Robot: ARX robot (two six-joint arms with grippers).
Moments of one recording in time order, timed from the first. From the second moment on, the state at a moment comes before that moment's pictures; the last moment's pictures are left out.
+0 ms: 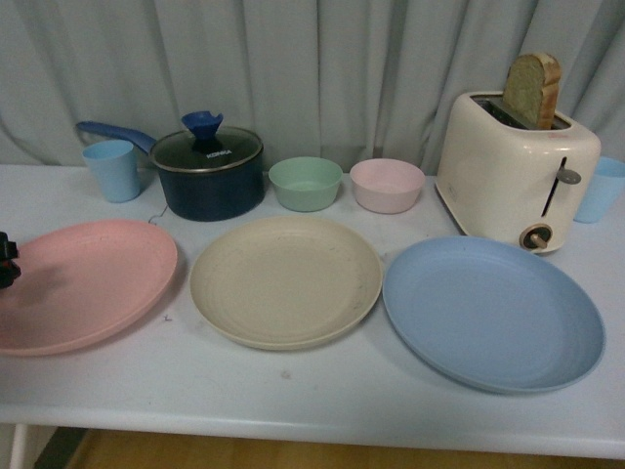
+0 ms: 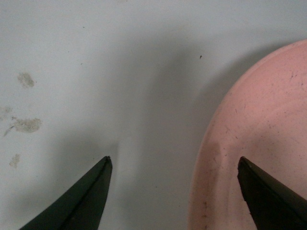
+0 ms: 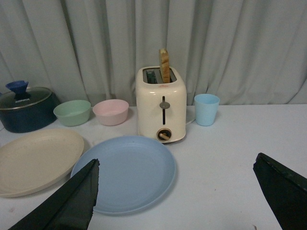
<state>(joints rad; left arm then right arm) 0.36 2.29 1.20 0.34 0.13 0.01 0.00 0.00 0.01 0.00 0.00 0.00</state>
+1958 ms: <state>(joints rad) -0.09 2.13 1.10 0.54 0.01 -0.13 0.00 0.00 0.01 0.00 0.00 0.00</state>
